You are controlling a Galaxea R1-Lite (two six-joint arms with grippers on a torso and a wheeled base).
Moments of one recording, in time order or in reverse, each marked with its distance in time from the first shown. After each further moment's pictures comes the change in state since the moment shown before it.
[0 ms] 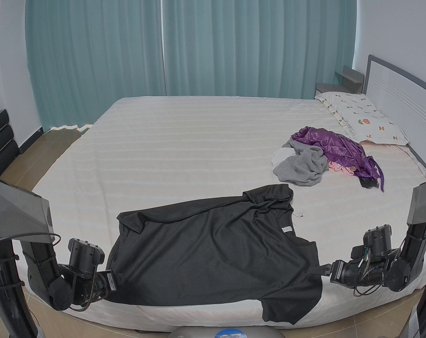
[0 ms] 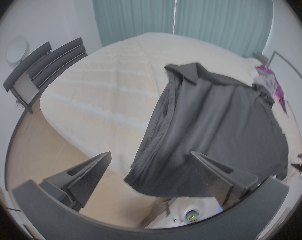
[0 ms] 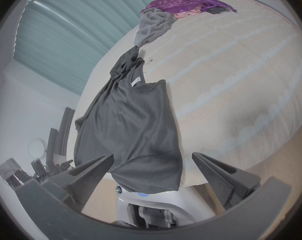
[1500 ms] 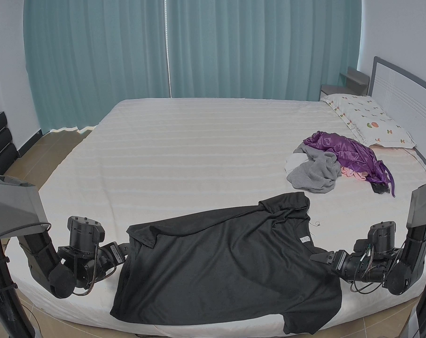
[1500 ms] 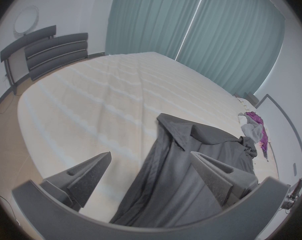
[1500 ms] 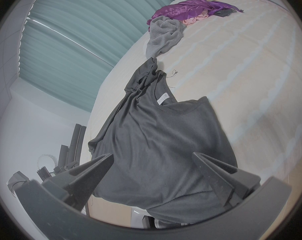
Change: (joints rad) left arm -0.011 -0.081 -0.140 0.003 -0.060 -0.186; right arm 0.007 0.006 0.041 -0.208 0.001 0.151
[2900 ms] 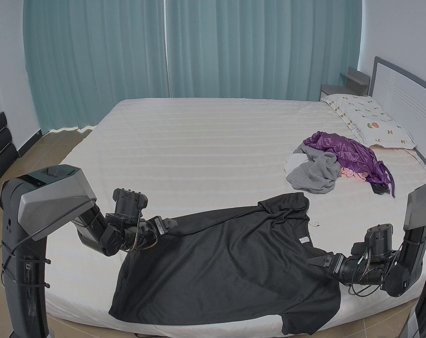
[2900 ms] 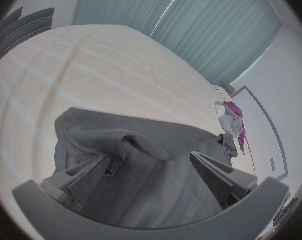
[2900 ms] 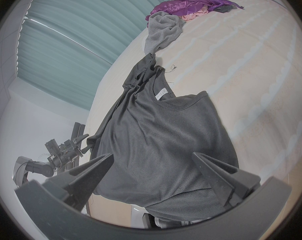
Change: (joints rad) left arm -0.028 0.304 -0.651 0.331 -0.320 -0.011; right arm 0.026 0.018 0.006 -0.003 -0.005 0.014
